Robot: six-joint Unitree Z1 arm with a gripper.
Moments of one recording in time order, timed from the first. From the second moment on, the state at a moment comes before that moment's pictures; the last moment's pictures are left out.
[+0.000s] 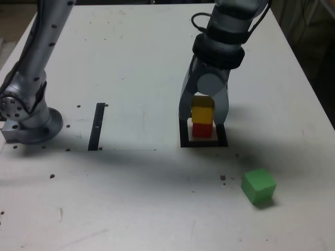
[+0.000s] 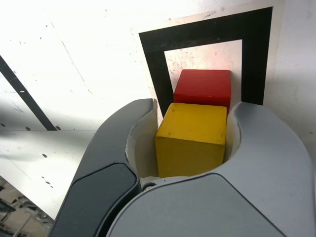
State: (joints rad) arm -0.03 2.16 -1.76 1.43 -0.07 0.14
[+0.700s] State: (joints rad) arm -0.02 2.09 -1.69 1.36 -0.03 0.15
